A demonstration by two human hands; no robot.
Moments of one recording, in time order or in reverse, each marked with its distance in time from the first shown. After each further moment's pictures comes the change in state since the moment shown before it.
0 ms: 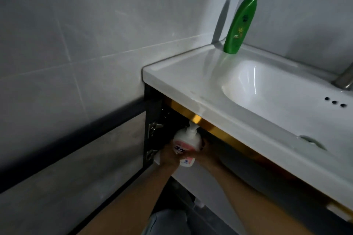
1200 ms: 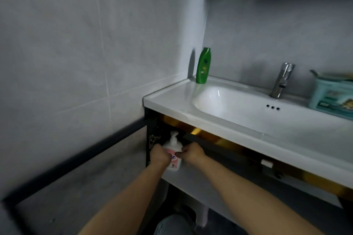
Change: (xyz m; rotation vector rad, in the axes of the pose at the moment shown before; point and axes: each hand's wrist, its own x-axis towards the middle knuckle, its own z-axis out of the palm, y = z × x) left_hand -0.093 0.073 -0.067 0.196 0.064 0.079; right_hand -0.113 -0.080 -0.004 -0.289 0.058 -0.018
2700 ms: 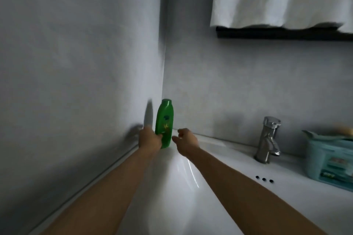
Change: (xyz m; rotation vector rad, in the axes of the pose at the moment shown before) left_hand 0.225 0.277 0.048 -0.078 0.051 0.338; right_hand 0.221 -0.087 -0.223 0.053 0.452 -0.178
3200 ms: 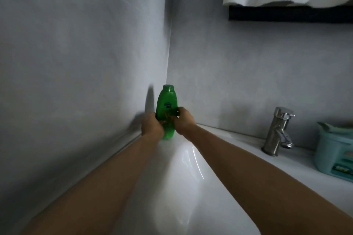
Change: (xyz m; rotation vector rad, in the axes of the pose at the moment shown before) left_hand 0.015 -0.003 0.010 -0.251 0.119 -0.082; right_hand 0.024 -0.027 0.013 0.067 -0.001 -0.035
